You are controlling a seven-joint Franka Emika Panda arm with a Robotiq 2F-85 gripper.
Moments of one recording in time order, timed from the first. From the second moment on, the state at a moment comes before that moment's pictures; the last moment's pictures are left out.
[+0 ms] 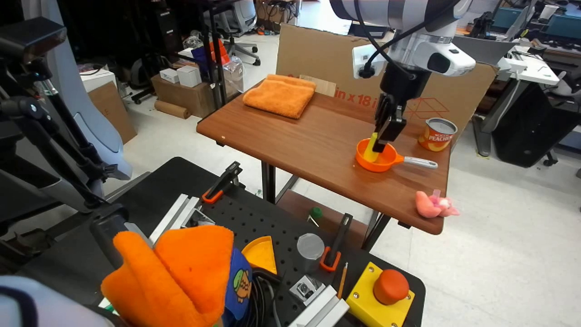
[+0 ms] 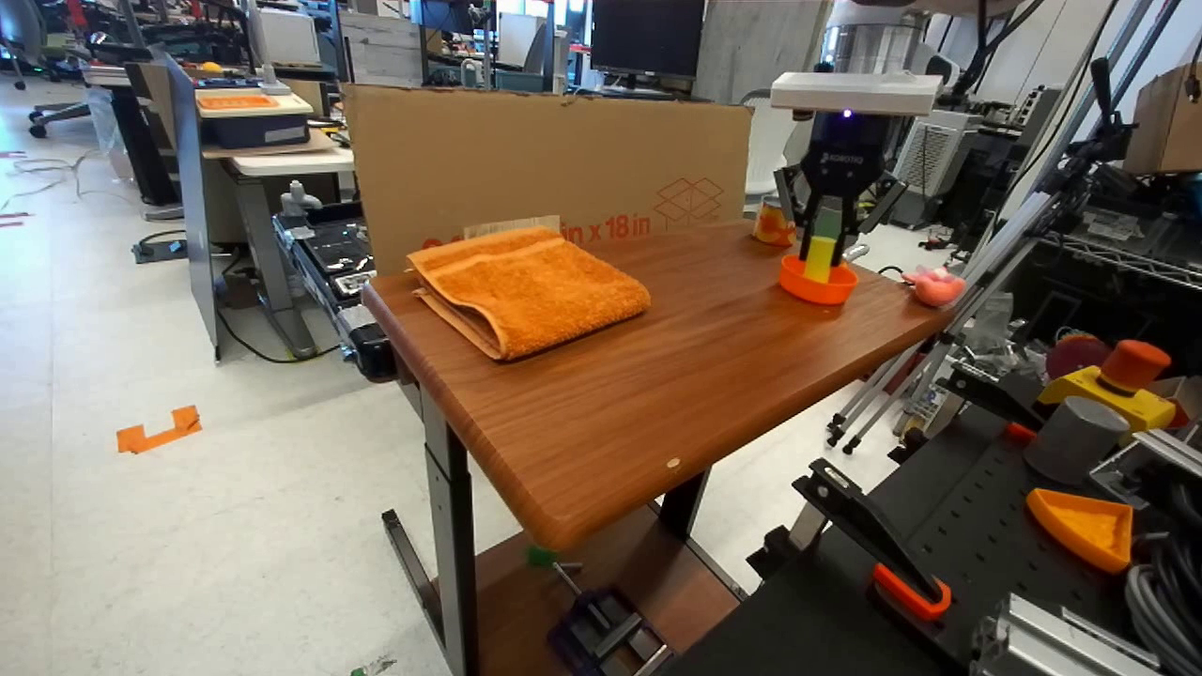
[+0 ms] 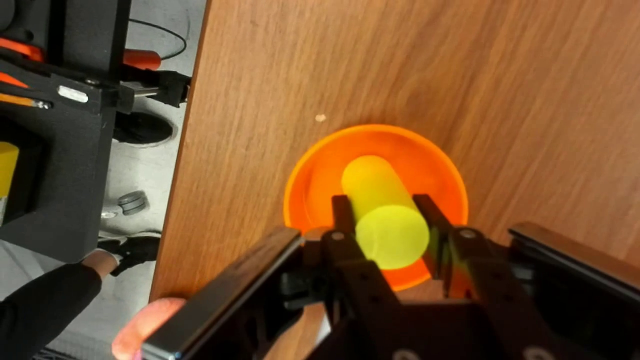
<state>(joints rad) -0.02 0.43 -0.17 -2.08 0.04 2.38 1.00</state>
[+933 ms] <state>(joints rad) 0.05 0.19 -0.13 -2.29 0.01 2.38 0.87</state>
